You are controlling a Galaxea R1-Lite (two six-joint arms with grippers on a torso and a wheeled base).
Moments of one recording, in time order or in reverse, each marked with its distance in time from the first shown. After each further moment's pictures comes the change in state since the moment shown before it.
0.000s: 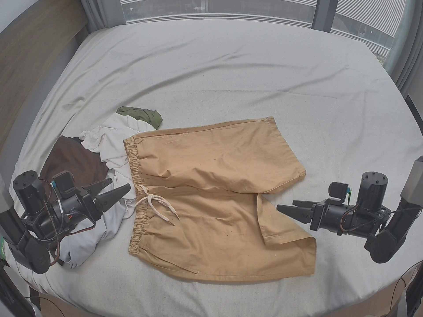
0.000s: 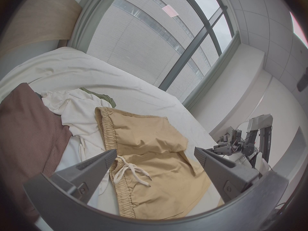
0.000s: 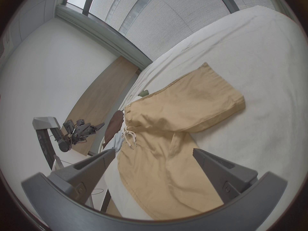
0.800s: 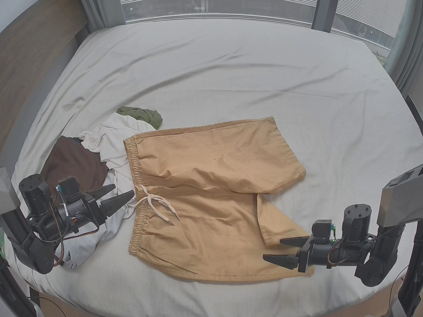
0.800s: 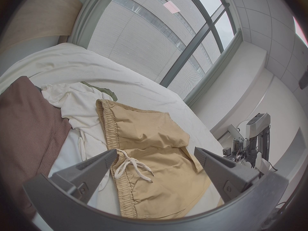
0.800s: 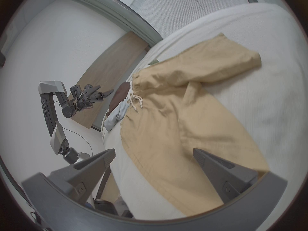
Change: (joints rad) left arm -0.005 0.041 -0.001 0.000 0.000 0.010; right arm 0.104 0.179 0.180 -0.157 0.019 -0.121
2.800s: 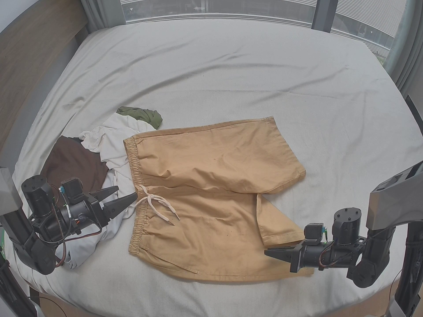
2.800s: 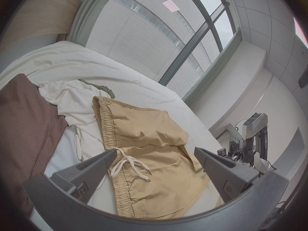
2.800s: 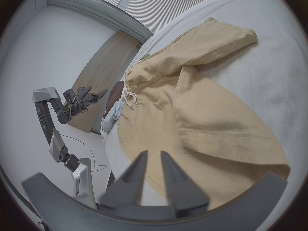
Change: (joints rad) left arm -0.018 0.010 0.000 0.000 0.000 0.004; right arm 0.023 0.067 -0.051 -0.003 -0.028 0.088
